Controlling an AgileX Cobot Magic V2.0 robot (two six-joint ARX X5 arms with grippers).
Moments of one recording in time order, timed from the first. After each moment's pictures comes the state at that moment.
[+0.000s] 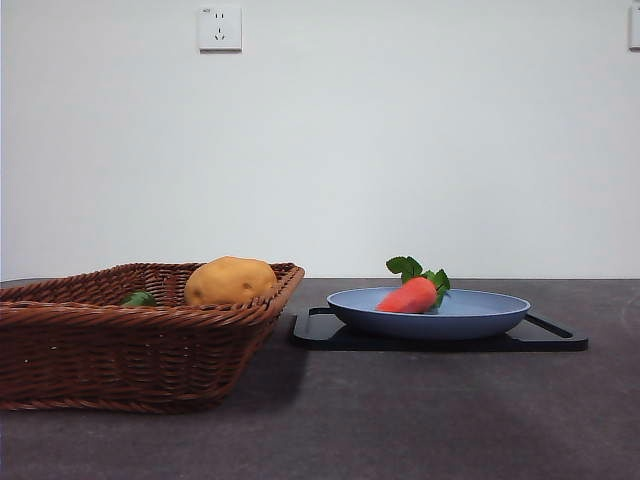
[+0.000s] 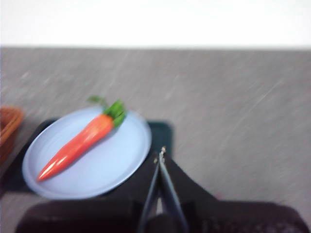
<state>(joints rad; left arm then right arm) -0.02 0.01 0.03 -0.21 0.01 -0.03 0.46 0.46 0.43 -0.22 0.39 0.08</state>
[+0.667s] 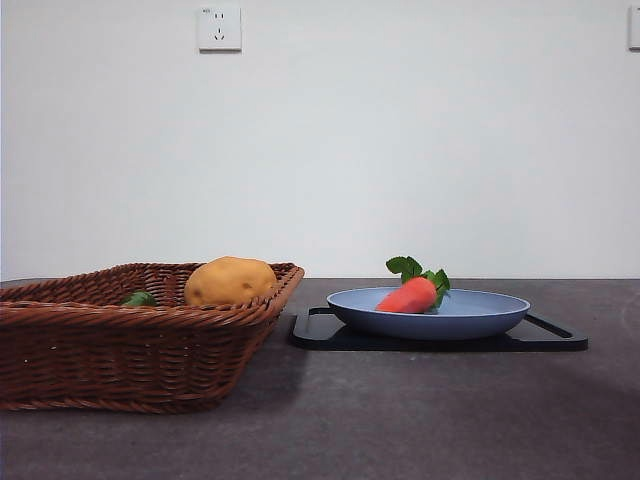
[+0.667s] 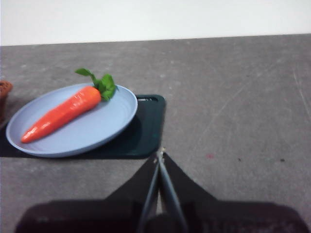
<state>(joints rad) -0.02 0.01 0.03 -0.21 0.01 -0.03 0.10 0.04 0.06 -0.22 -0.03 0.03</state>
